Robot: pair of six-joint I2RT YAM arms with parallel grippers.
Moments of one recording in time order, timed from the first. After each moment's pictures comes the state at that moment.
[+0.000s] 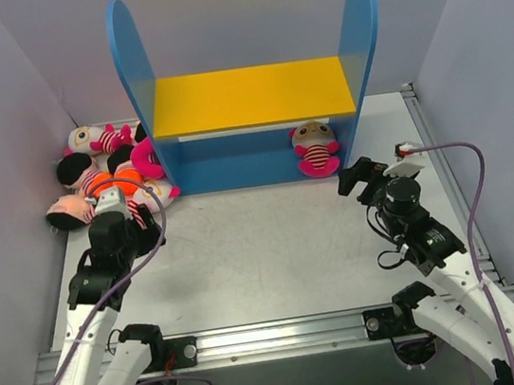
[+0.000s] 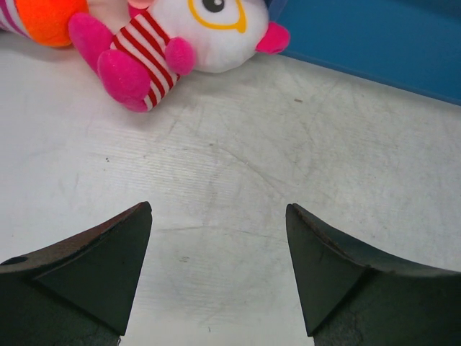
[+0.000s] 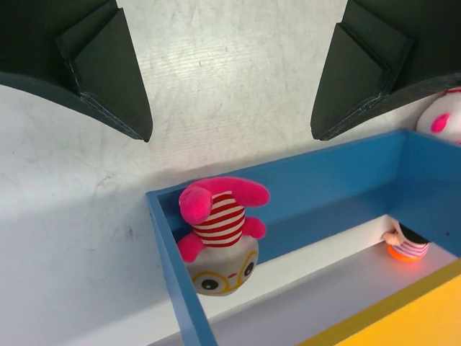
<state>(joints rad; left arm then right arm) -0.23 0.67 0.74 -0.63 -0.22 -0.37 0.40 0.69 0.58 -0.14 0.38 0.55</state>
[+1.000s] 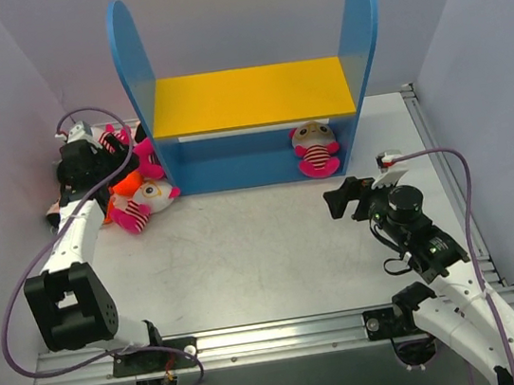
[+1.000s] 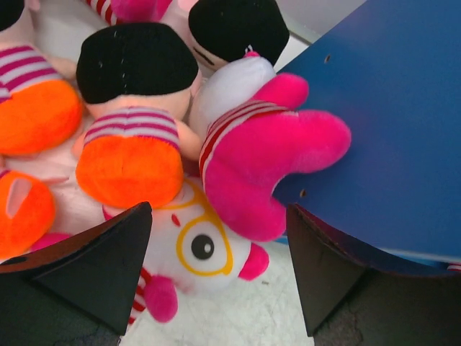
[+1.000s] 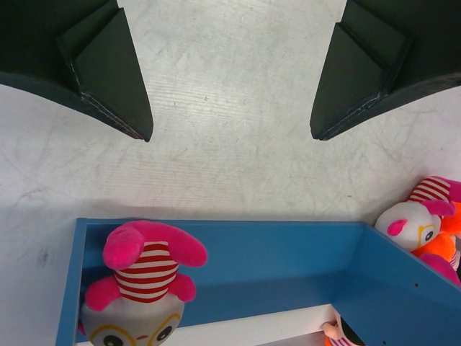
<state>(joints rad) 0.12 1.46 1.11 -0.13 0.11 -0.44 0.40 0.61 0.53 -0.19 0.05 0.41</state>
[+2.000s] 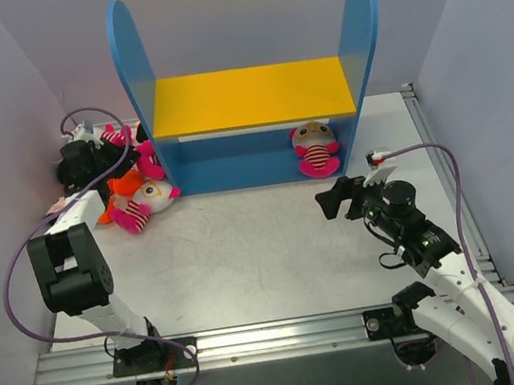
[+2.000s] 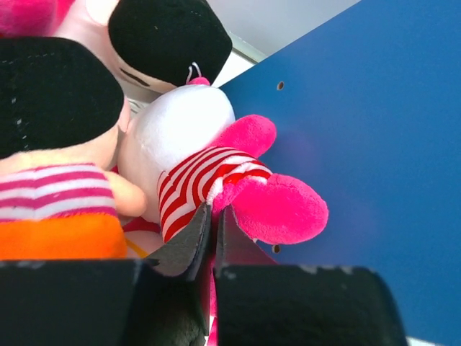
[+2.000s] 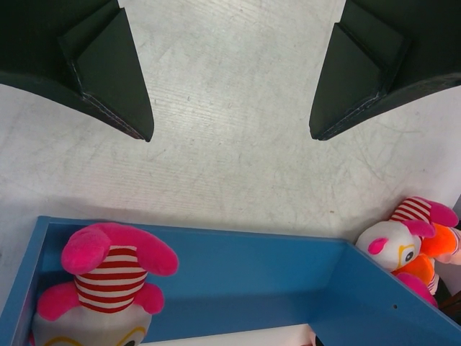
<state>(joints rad) 0.19 1.73 1.15 0.19 0.42 -0.60 0.40 0.68 0.53 -0.13 -0.05 0.41</state>
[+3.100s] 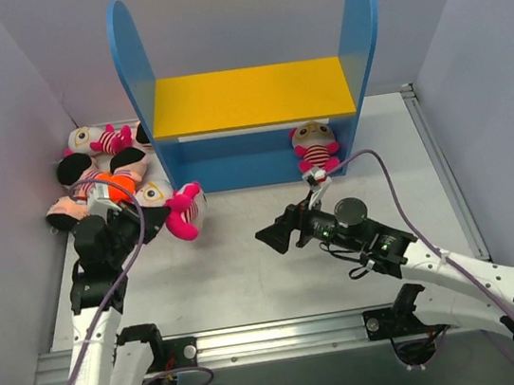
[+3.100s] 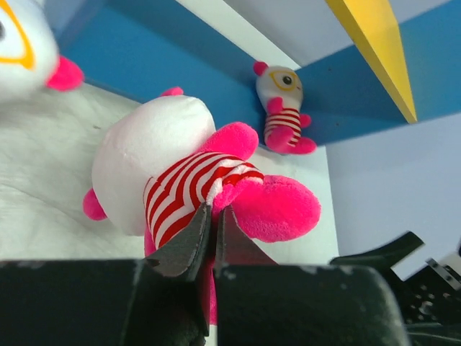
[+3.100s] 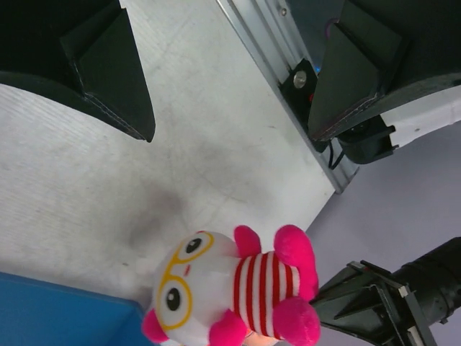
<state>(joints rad) 0.00 0.70 0.64 -0.23 0.36 -0.80 0.85 0.91 0.53 0.22 -0.12 0.63</state>
